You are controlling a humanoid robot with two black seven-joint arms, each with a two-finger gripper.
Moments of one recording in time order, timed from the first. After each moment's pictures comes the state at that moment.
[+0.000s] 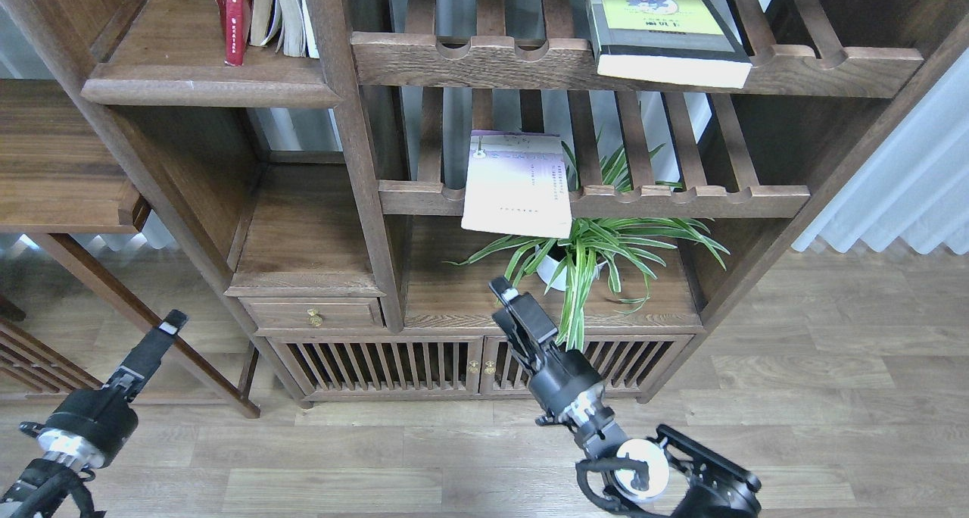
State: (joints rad) left arm 0.13 0.22 -1.60 -1.03 0.22 -0.49 0.18; right arm 0.26 0.02 0.70 0.97 0.26 0.58 0.20
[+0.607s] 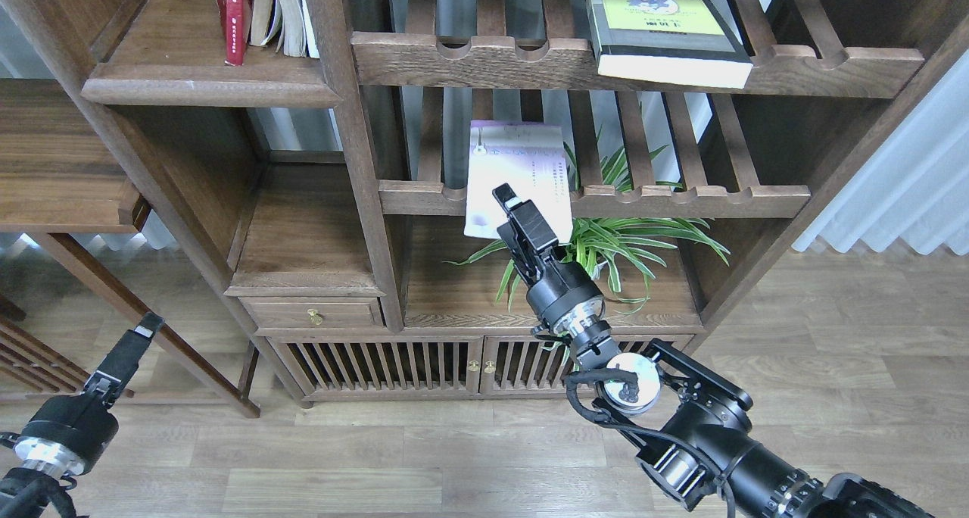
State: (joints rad) left arm 0.13 0.22 -1.62 -1.02 0.22 -0.49 0.19; right arm 0.39 0.01 0.73 0.96 0.30 0.37 0.24
